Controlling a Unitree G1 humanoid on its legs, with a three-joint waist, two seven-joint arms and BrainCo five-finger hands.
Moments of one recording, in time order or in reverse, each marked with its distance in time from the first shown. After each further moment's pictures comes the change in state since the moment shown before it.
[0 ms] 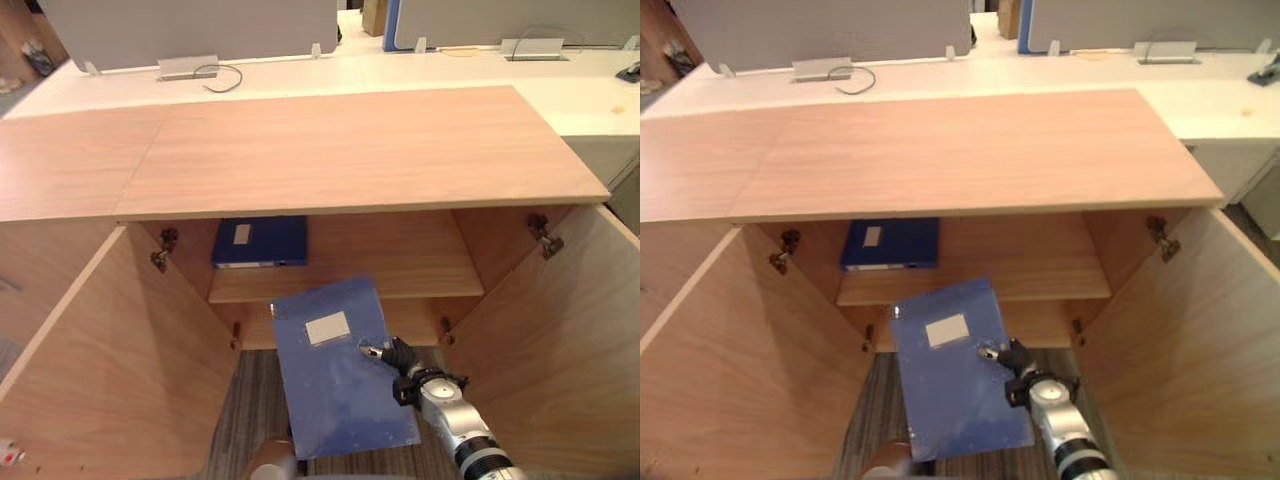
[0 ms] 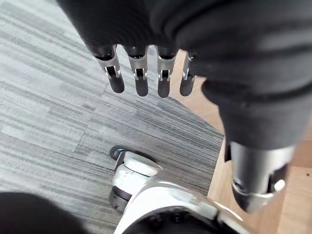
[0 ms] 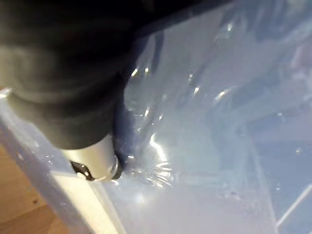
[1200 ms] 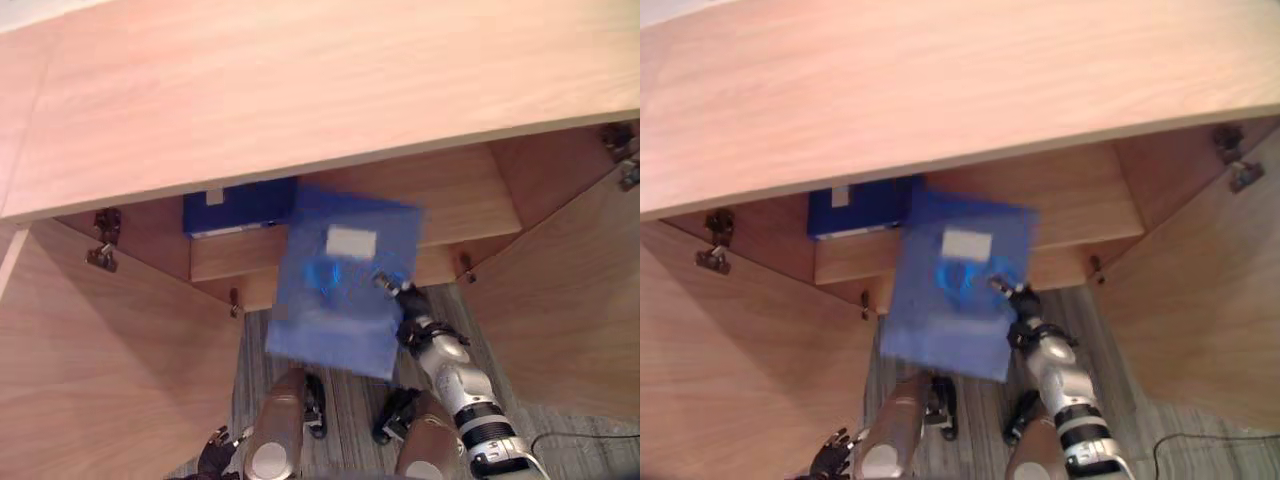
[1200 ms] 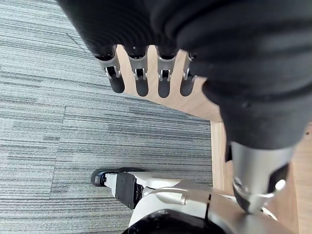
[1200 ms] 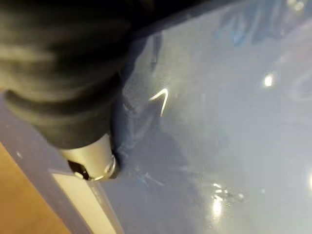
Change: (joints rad) left arm -0.065 -0.020 -0.057 -0.171 0.094 -0.037 0.031; right arm -0.140 0.020 -0.137 -0.197 0.495 -0.073 -0.060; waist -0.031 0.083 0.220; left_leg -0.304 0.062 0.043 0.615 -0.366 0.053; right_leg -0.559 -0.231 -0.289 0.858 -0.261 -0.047
